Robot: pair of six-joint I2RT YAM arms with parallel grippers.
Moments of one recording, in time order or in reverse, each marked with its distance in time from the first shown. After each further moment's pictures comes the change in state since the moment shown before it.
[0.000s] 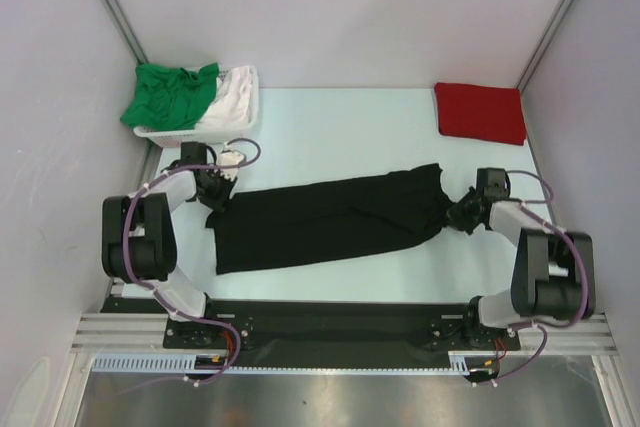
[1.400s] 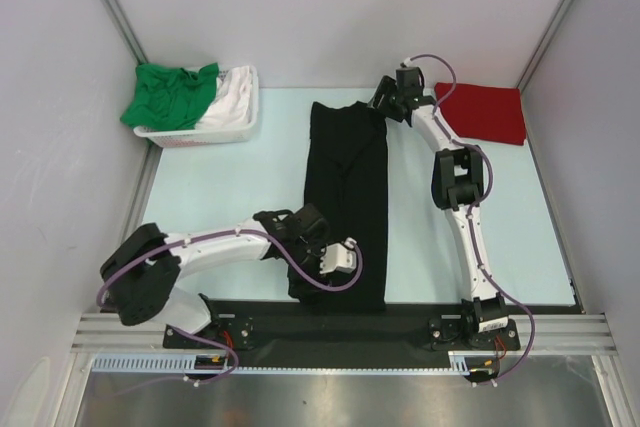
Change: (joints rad) left arm -1.019 -0.189 -0.133 -0.181 0.168 0.021; right arm 0.304 1.308 1.837 -0.076 0.013 -0.146
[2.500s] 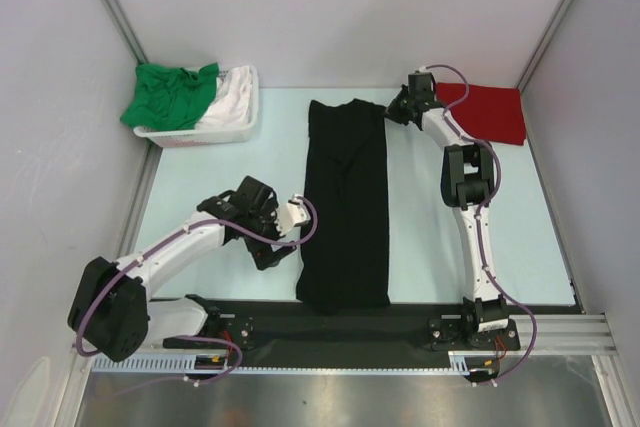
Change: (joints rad) left arm 0.419 -0.268 -0.064 -0.100 -0.200 0.019; right arm -0.046 -0.102 -0.209 0.078 -0.060 0.117
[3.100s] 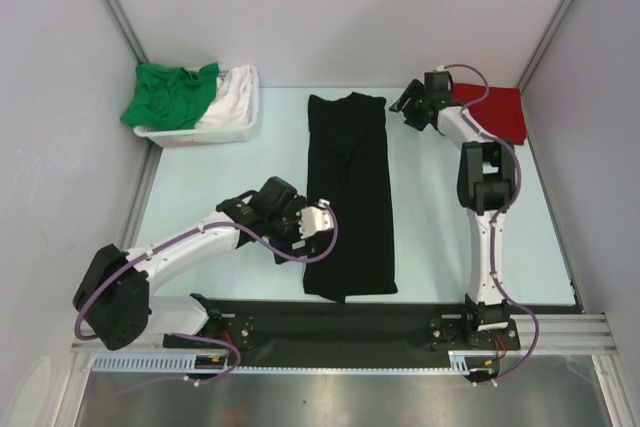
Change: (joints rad) left arm -0.167 0.069 0.057 0.139 -0.031 0.042; right arm -0.041 -0.166 -0.209 0.035 0.019 0.041
